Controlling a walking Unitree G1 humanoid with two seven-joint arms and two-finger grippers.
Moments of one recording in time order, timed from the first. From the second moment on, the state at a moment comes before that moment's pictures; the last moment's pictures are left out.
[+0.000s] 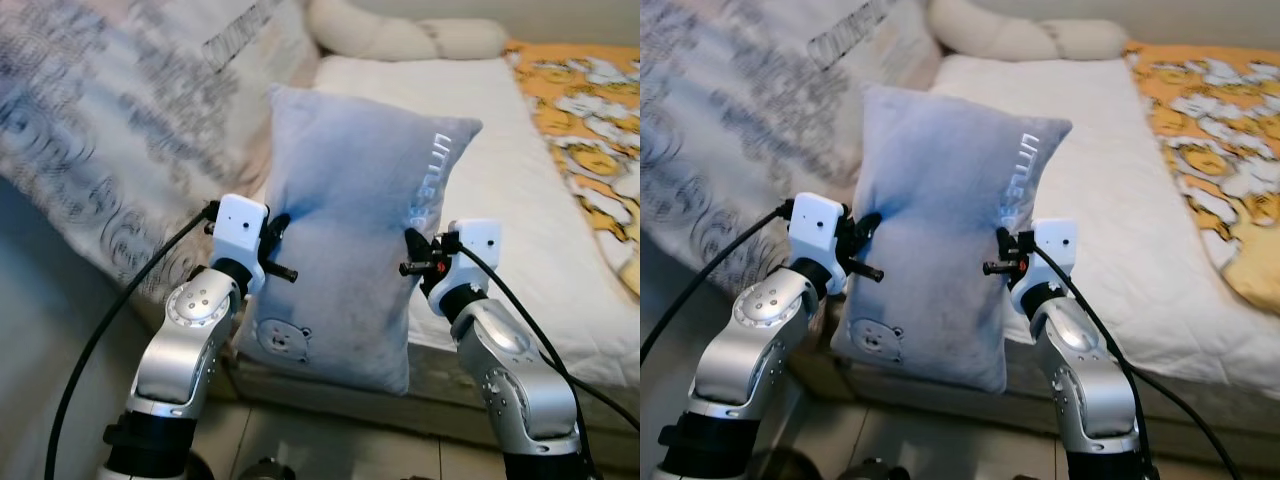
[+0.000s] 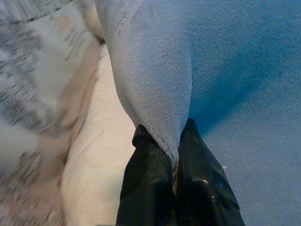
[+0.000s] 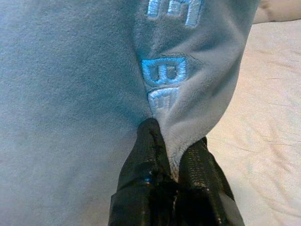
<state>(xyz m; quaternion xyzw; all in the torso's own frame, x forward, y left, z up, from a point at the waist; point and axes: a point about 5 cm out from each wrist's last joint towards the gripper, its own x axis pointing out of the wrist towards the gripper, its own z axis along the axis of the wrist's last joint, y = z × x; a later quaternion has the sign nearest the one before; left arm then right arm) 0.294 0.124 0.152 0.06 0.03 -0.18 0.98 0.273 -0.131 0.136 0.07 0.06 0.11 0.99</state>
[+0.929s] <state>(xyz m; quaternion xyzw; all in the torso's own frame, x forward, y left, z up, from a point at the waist) 0.291 0.127 0.150 0.05 0.04 -0.17 0.98 0.278 -0.127 0.135 0.06 0.07 0.13 0.99</state>
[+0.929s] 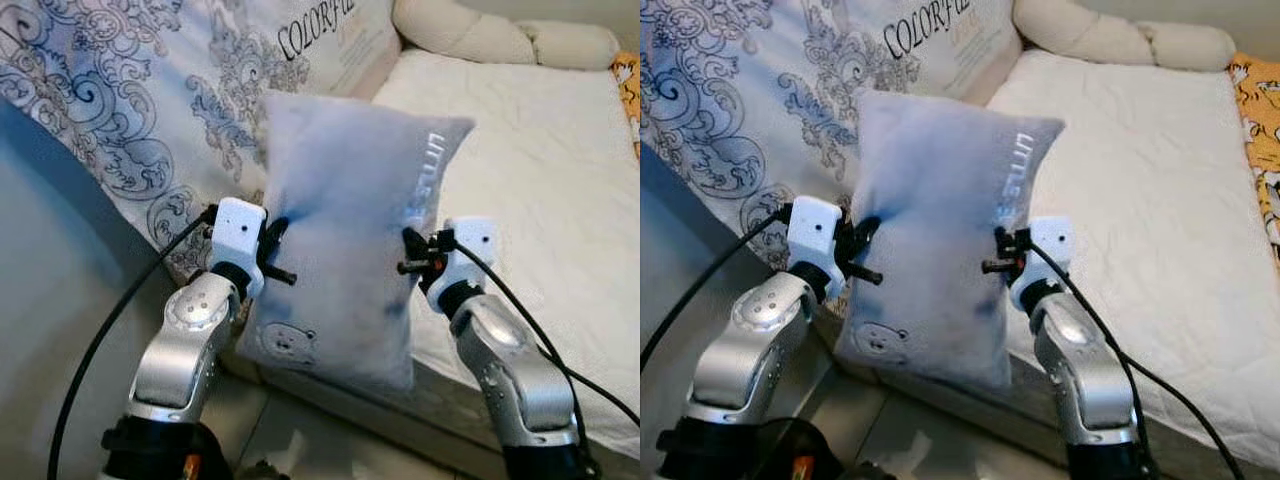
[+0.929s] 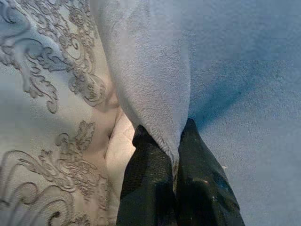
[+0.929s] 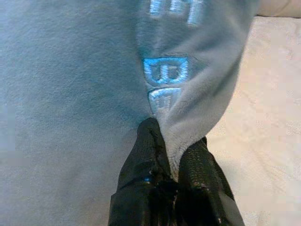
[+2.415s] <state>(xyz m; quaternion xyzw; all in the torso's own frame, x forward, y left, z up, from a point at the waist) 0.295 0.133 0.153 0.05 0.04 -0.16 0.99 0.280 -0.120 0.135 0.07 0.07 0.14 0.98</state>
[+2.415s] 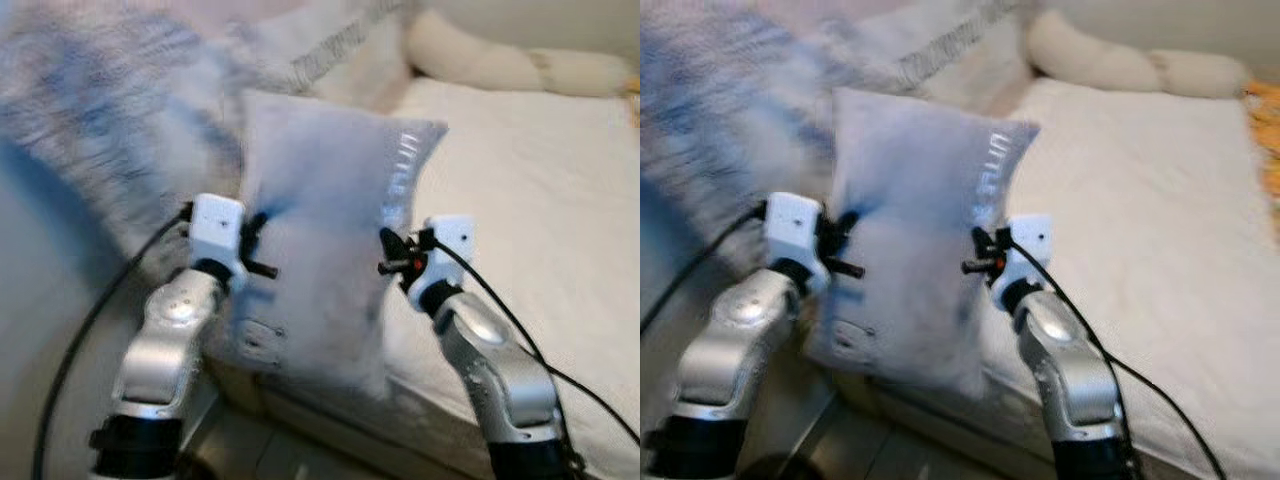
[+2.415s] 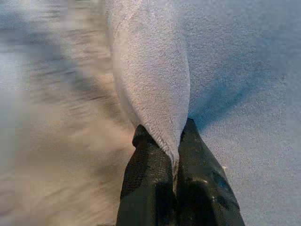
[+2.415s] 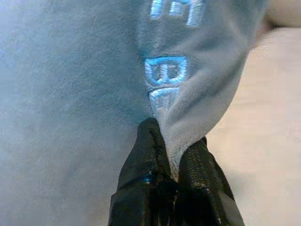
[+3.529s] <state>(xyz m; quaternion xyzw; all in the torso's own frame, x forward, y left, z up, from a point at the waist) 0.292 0.149 0.149 0.06 0.05 -0.13 0.99 0.282 -0.106 0.135 0.08 0.08 0.17 0.98</state>
